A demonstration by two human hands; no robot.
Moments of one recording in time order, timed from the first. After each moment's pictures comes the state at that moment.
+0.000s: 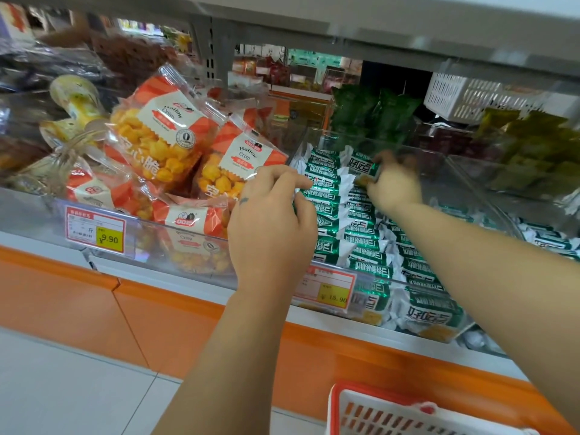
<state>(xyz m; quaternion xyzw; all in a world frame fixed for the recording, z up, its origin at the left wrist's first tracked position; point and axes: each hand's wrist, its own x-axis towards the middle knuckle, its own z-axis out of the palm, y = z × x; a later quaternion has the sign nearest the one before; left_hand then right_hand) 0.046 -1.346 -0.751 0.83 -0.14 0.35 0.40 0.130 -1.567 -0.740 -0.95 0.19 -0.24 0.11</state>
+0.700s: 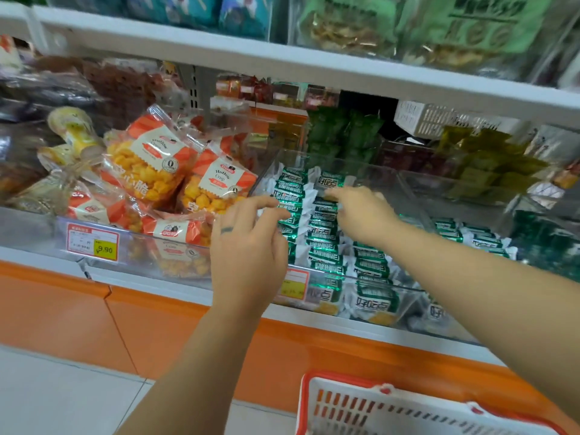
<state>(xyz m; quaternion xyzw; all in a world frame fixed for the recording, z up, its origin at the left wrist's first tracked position) 0.018 -1.344 -0.752 0.80 -0.24 0.45 0.33 0.036 -1.529 -0.693 -1.00 0.05 -0.08 0.01</state>
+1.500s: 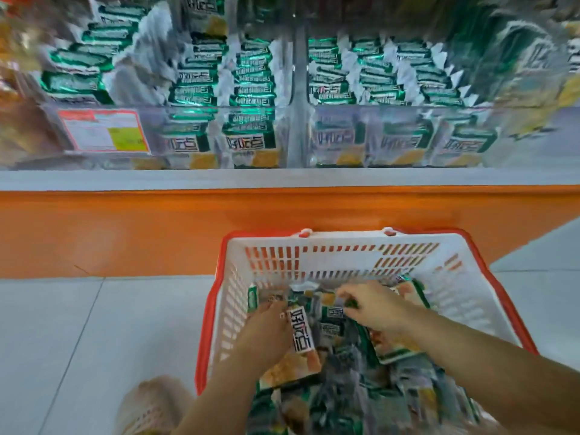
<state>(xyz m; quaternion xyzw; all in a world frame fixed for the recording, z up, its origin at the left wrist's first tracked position) -0.171 -1.429 -0.980 0.90 -0.22 -0.33 0.18 -0.229 -1.637 -0.961 -0.94 0.07 0.26 0.19</state>
